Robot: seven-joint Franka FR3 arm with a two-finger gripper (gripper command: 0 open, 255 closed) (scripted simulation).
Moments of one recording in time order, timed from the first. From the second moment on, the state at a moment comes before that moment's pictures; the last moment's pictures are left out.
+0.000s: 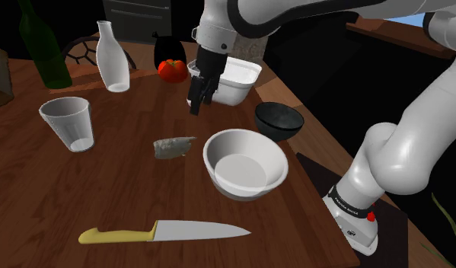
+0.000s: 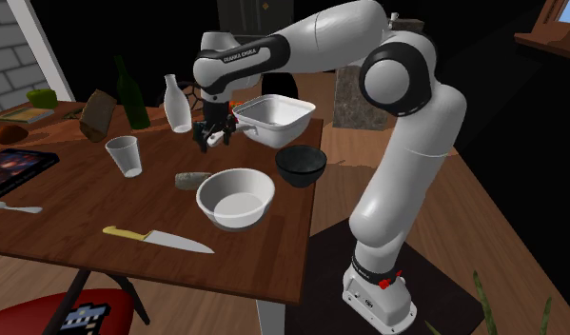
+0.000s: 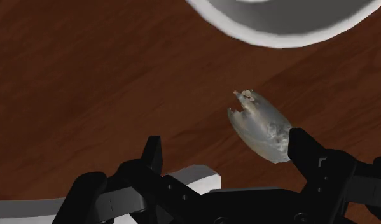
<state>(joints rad) 0.24 -0.10 0.22 -2.02 0.18 2.01 0.02</state>
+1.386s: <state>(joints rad) 0.29 0.06 0.27 -1.97 0.16 2.13 0.02</state>
